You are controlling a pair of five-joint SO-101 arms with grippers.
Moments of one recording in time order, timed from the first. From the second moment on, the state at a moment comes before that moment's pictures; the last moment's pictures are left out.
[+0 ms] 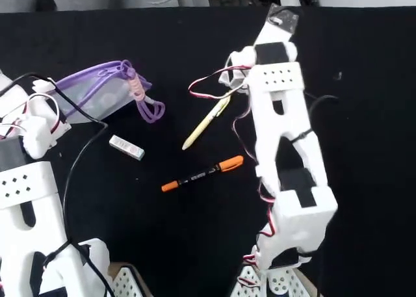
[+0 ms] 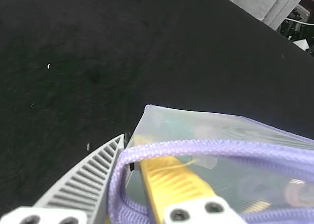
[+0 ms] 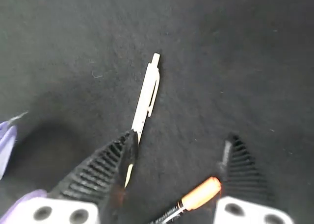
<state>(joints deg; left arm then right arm) -22.6 -40.4 23.9 68.0 16.4 -8.5 17.2 -19.2 81.4 -33.0</state>
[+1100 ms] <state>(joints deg) -22.5 -41.2 26.7 64.7 16.4 -11.4 38.4 -16.7 65.0 -39.3</state>
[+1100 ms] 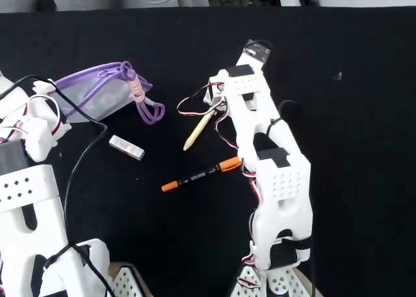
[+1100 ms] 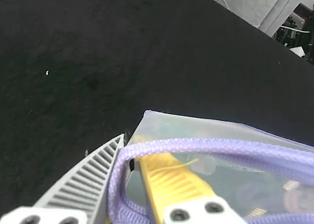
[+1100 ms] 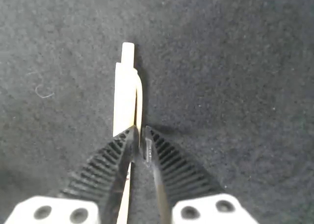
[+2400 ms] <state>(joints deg) -22.5 -41.3 27.1 64.7 16.5 -12.9 46.3 -26.7 59.6 -39.7</state>
